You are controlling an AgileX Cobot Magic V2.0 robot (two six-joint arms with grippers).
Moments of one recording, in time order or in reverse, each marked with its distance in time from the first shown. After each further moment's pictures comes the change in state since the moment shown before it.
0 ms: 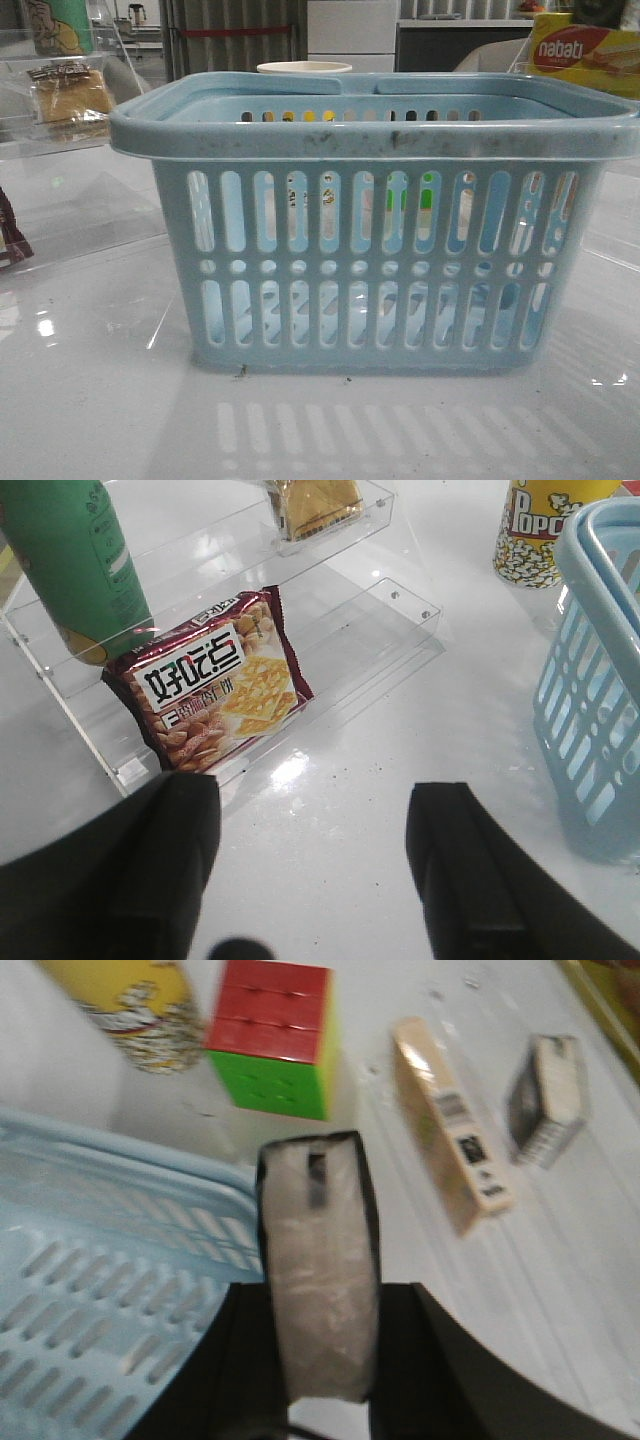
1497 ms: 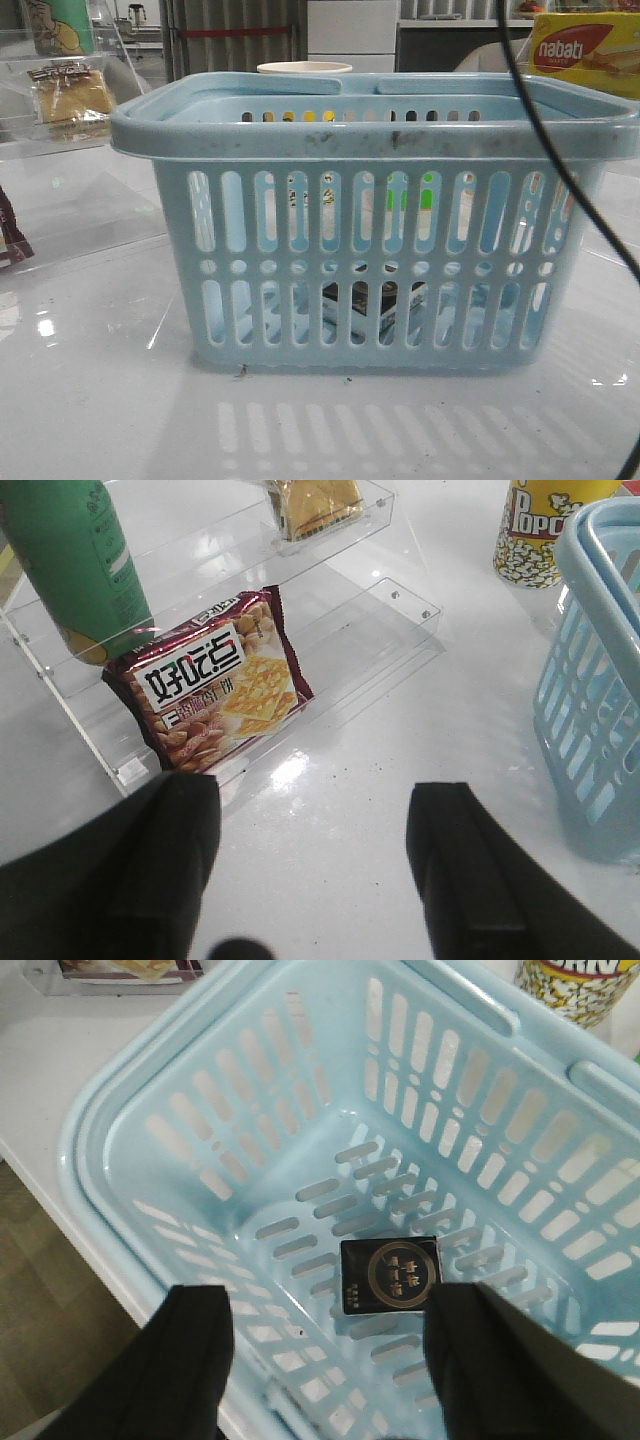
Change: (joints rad) left arm 0.000 0.000 0.000 0.000 0.000 0.000; right arm 0.341 -0.148 0.196 0.138 0.010 -0.145
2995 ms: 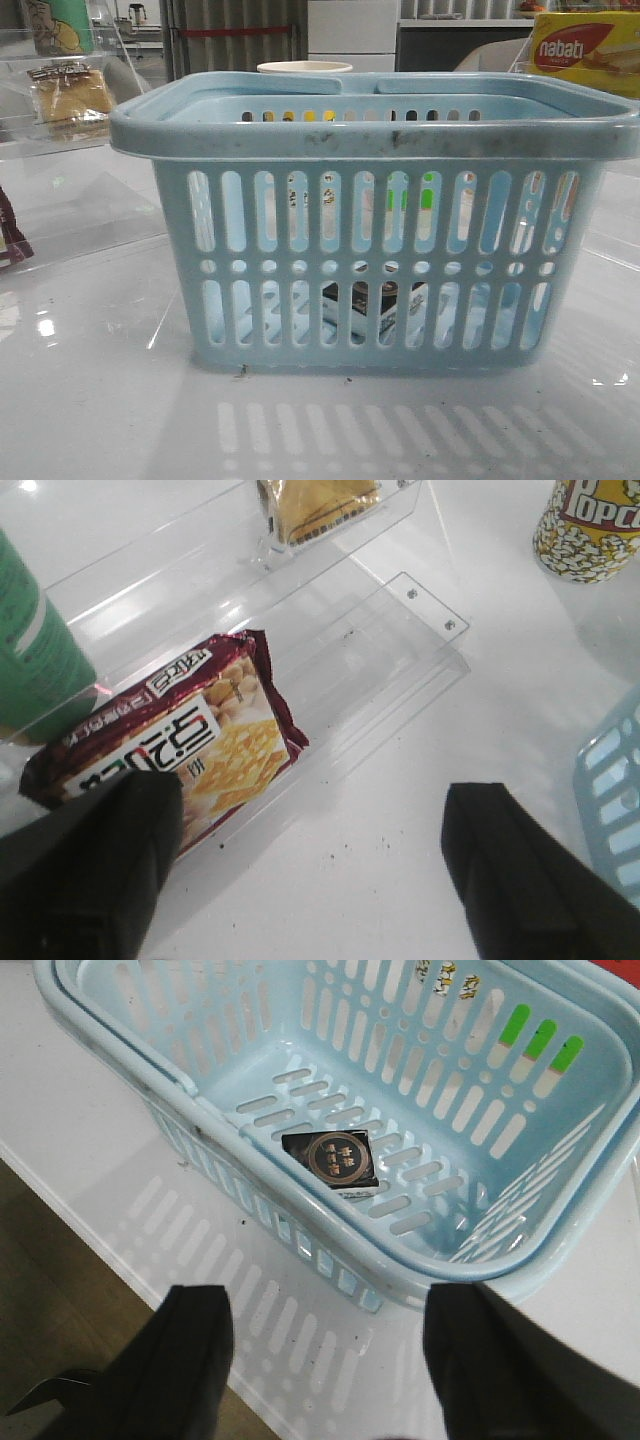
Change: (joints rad) left arm 0.000 0.619 -0.337 -0.024 -0.084 0.000; right arm 0.002 -0.575 0.571 -0.138 -0.193 0.019
